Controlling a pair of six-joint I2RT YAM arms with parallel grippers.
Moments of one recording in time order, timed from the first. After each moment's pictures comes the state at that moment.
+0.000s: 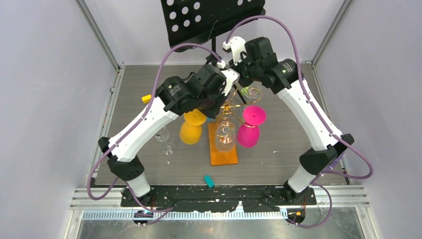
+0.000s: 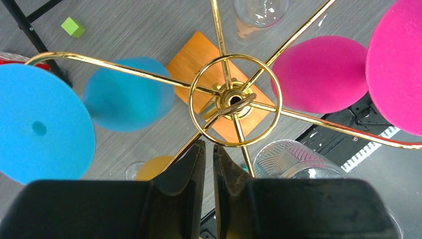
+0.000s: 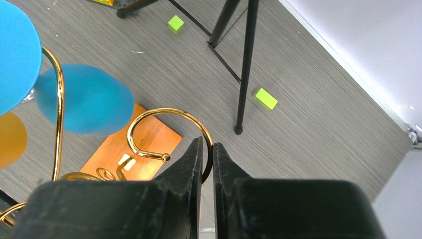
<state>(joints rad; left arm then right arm) -0.96 1.70 2.16 -1.31 -0.15 -0.16 0.60 1.66 2.05 -1.00 0.02 -0.23</state>
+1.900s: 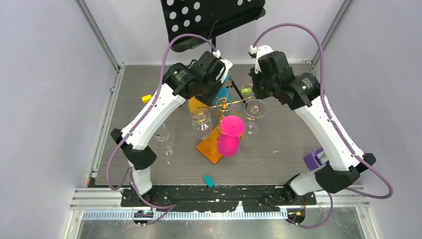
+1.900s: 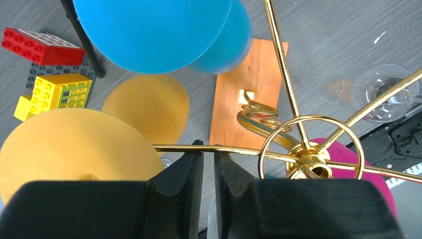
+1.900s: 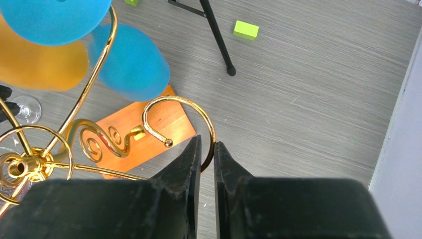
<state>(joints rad) -0.83 1.86 2.34 -1.39 -0.17 -0.13 0.62 1.43 1.87 -1.12 0.27 0.13</state>
